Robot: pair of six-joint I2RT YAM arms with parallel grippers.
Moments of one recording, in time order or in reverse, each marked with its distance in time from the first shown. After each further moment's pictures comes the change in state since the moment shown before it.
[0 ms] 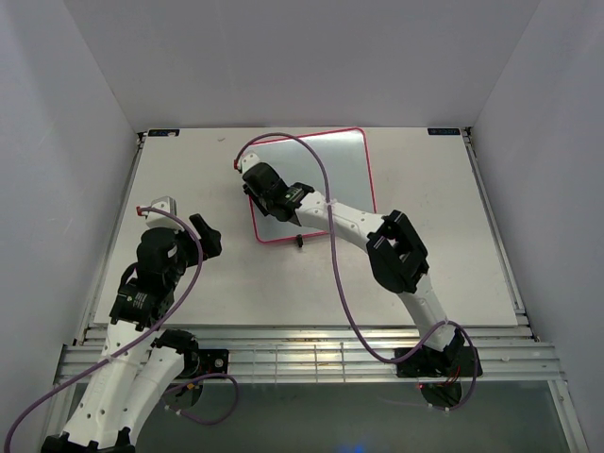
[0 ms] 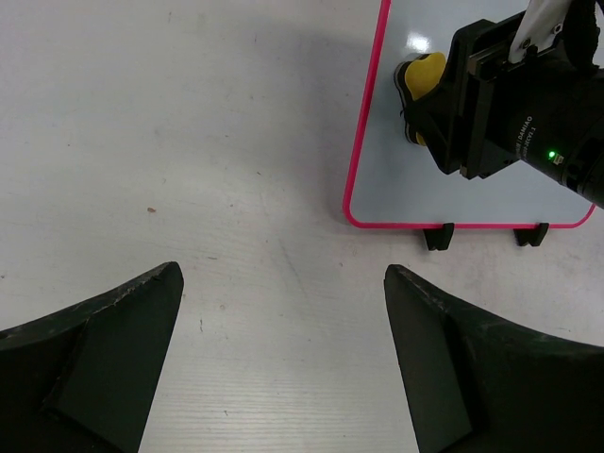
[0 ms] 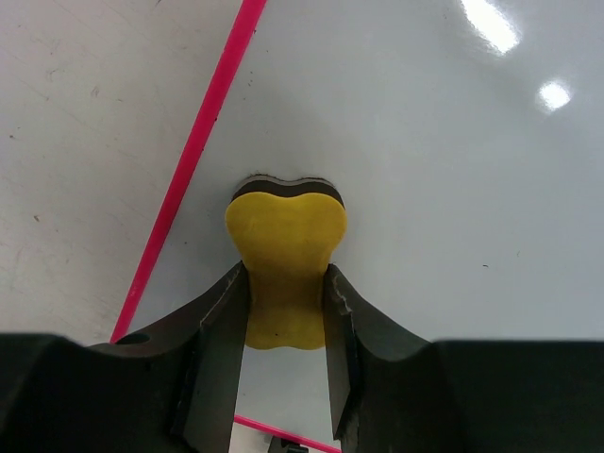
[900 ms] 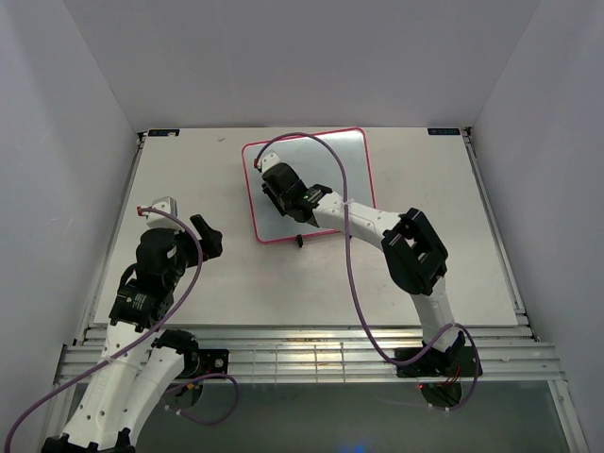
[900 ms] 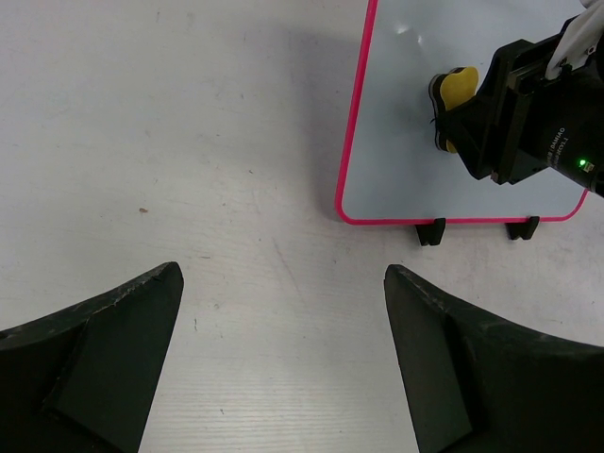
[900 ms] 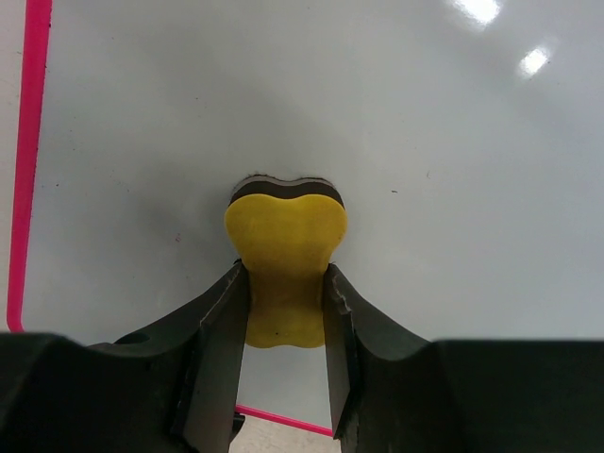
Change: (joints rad) left arm 0.000 -0.008 0.000 0.001 0.022 0.004; right arm -0.056 -0.127 -0.223 0.089 0.011 -0.008
